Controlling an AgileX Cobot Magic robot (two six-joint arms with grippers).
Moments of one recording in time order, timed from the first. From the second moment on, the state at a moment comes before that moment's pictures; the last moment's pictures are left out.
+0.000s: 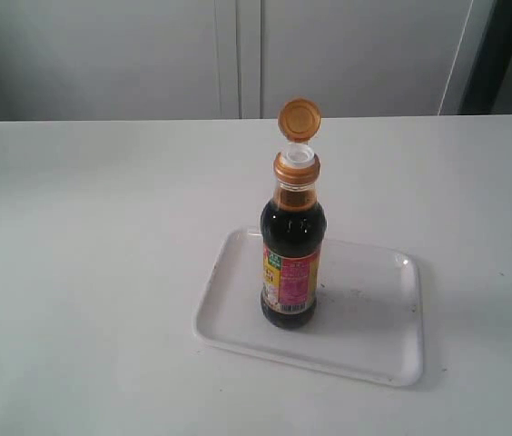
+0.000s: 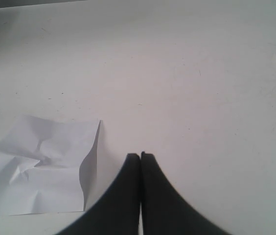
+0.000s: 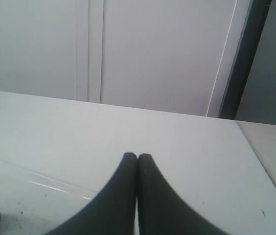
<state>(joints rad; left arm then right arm) -0.10 0.00 0.02 -0.15 0.41 0.17 0.10 0.18 -0.21 0.00 0.19 -0.06</state>
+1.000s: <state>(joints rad) -0.10 0.00 0.02 -0.15 0.41 0.17 0.10 0.01 0.00 -0.02 0.30 -0.05</state>
